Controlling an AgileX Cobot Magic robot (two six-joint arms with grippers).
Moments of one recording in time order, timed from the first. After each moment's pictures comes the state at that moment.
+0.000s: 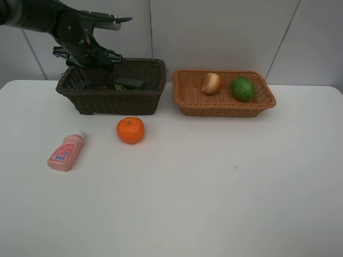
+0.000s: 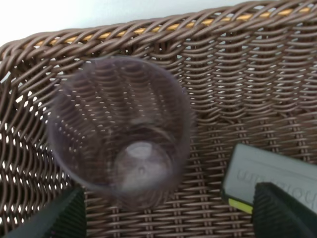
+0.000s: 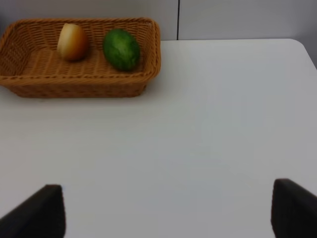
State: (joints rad) left arm -0.27 2.08 -1.48 0.47 0.33 -0.53; right arm 0.04 0.00 -0.52 -0.11 1.06 0.08
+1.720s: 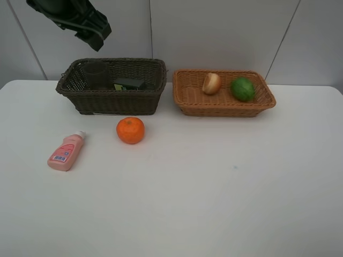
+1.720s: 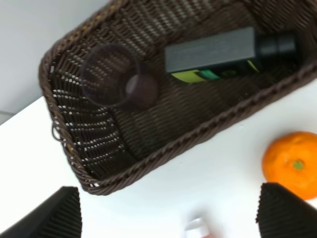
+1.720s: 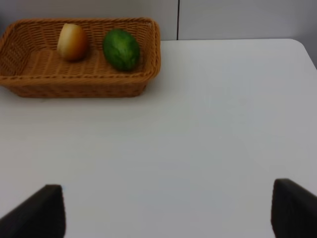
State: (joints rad) left arm -0.50 1.65 -1.49 0.42 0.90 -0.11; right arm 0.04 0.00 -0.52 -0.11 1.06 0.08
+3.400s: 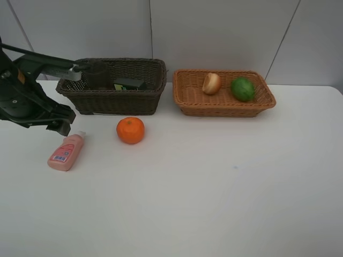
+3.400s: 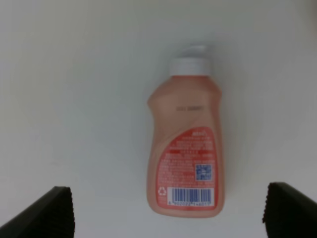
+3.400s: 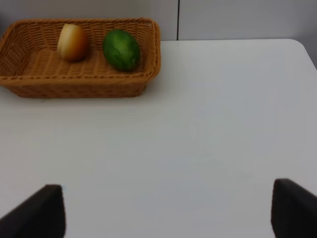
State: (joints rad) left arm -0.26 1.55 -0.82 0.28 0.55 -0.31; right arm 0.04 0.00 -0.52 -0.11 1.06 0.08
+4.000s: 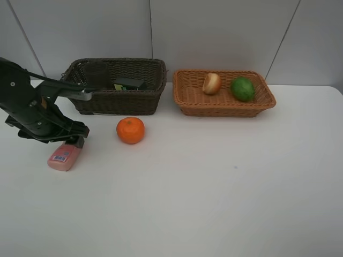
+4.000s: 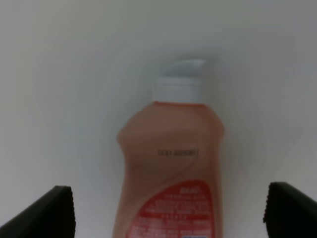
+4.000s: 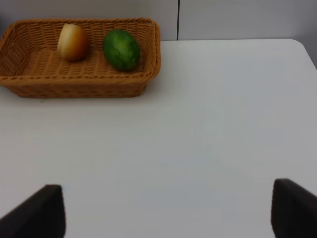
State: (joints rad) left arm -0.24 1.76 -0.77 0.27 0.30 -0.35; right arm 0.04 0.00 -0.52 -0.11 1.06 0.08
